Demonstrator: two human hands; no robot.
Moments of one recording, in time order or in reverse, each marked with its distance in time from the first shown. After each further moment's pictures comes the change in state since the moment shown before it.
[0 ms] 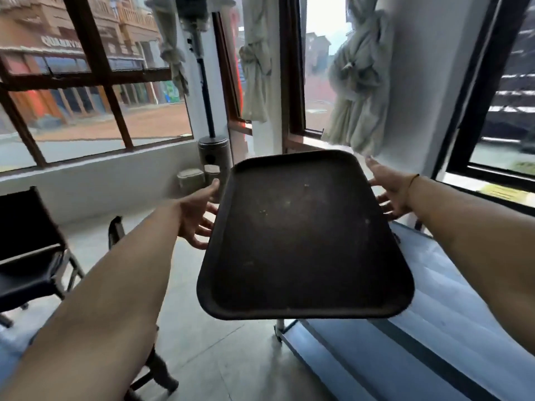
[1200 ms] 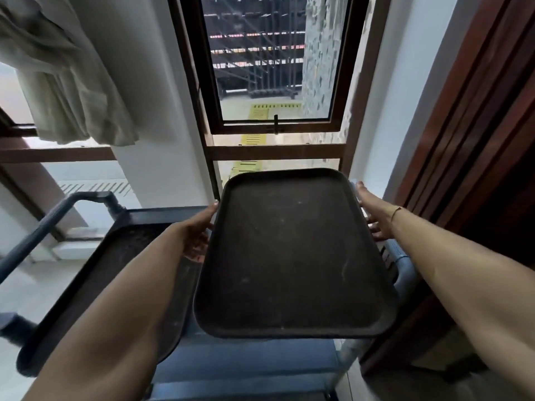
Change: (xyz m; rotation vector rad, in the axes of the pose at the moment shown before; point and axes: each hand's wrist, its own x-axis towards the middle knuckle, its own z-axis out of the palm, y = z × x) left_hand 0.180 0.115 0.465 0.689 -0.633 0.097; right_hand -0.024 0.276 -0.265 0.433 0.720 0.499
